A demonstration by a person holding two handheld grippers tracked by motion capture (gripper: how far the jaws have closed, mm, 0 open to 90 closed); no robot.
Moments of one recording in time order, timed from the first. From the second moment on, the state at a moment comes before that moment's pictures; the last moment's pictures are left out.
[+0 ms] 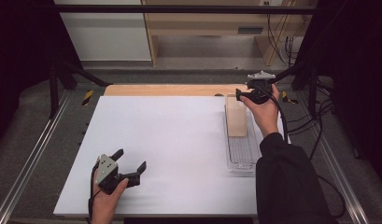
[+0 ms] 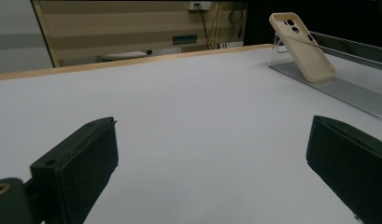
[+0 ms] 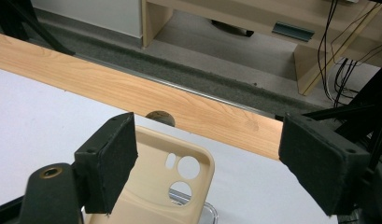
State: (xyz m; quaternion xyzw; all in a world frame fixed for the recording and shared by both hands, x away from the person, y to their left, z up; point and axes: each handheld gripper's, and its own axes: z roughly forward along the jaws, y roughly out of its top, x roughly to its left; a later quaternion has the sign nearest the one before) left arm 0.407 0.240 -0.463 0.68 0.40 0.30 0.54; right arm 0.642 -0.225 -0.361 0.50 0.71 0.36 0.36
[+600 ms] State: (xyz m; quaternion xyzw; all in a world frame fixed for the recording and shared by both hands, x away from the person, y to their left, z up) left arm 0.407 0.240 -0.463 0.68 0.40 0.30 0.54; right arm 0.637 -0.226 -0.355 0.50 0.71 0.35 0.35
